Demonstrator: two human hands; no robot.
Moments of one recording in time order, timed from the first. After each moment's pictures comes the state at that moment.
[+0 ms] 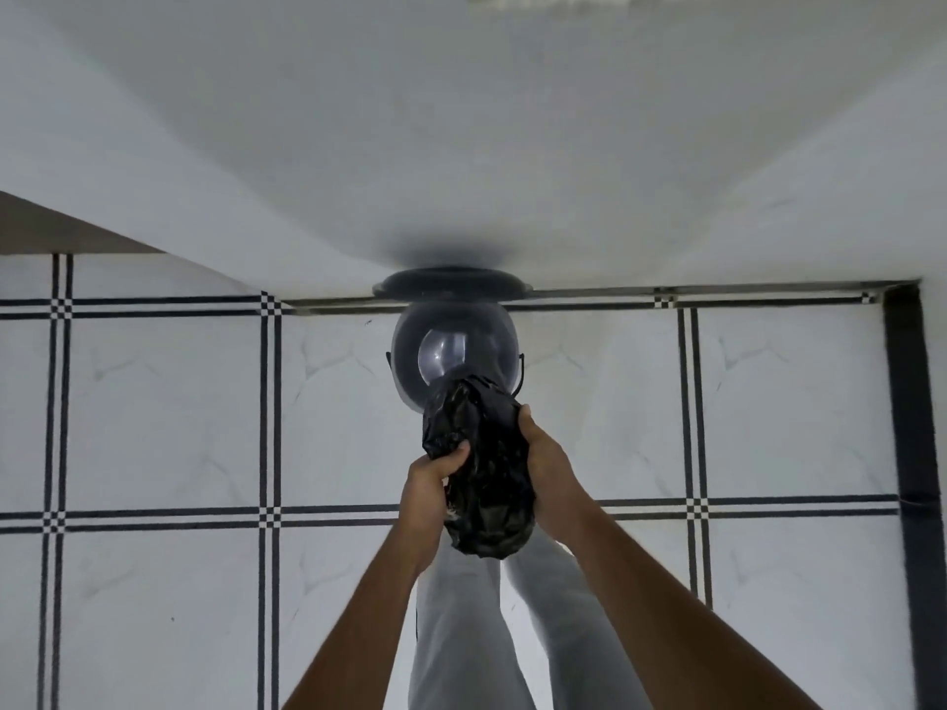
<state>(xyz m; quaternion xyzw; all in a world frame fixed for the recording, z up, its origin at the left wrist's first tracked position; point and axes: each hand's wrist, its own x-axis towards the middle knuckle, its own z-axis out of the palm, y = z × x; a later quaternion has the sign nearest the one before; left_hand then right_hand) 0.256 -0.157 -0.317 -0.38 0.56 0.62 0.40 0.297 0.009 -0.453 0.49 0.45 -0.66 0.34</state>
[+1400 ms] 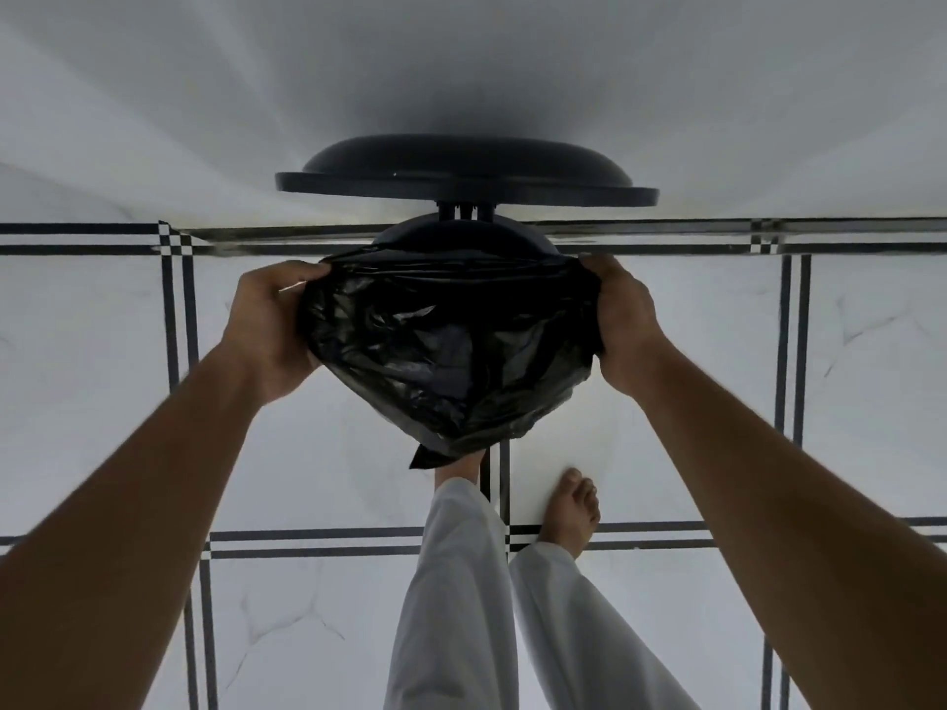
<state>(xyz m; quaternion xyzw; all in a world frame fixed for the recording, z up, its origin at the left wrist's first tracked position) 0.065 -0.280 -0.617 -0.35 0.53 0.67 0.38 0.119 0.049 -0.630 0.51 0.56 -0.62 0.19</state>
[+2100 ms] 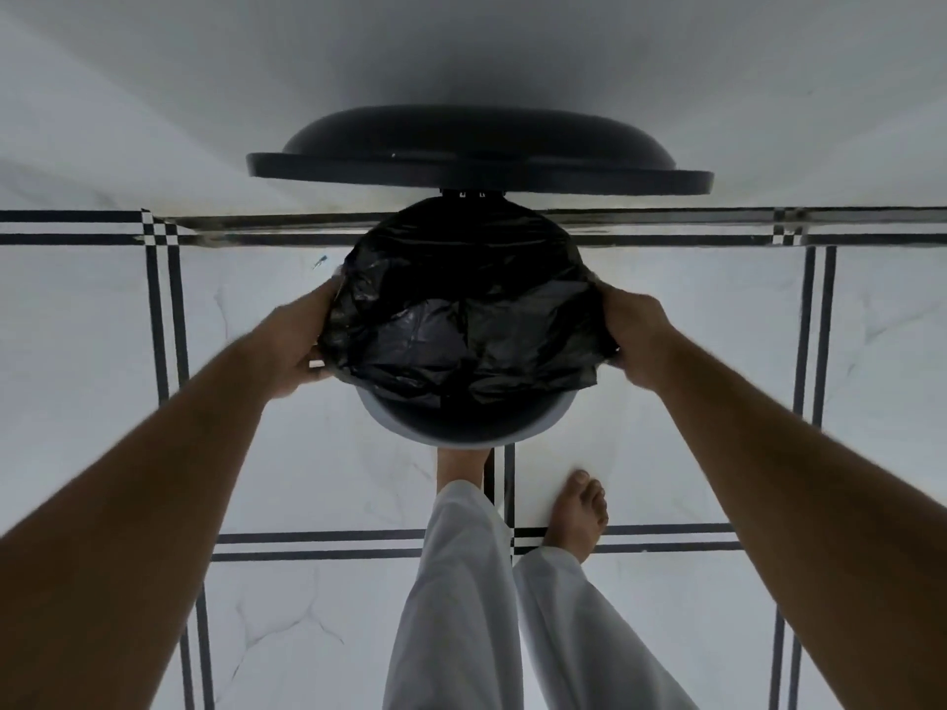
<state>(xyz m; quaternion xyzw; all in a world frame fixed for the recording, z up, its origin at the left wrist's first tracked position) 0.064 -0.286 -0.684 -0.38 0.66 0.47 0.46 0.124 0.074 -0.701 0.54 0.59 -0.52 0.29</state>
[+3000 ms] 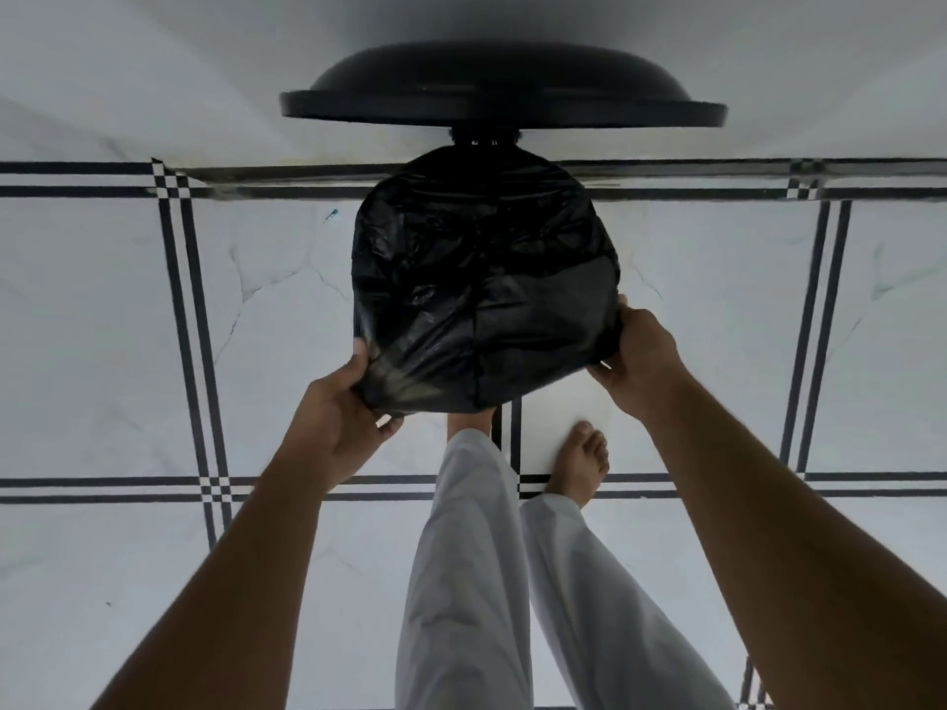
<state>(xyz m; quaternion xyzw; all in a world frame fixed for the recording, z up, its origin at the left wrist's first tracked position) 0.201 -0.281 -0.648 -0.51 0.43 0.66 0.34 0.195 0.043 -0.671 0.66 0.43 -0.58 0.19</state>
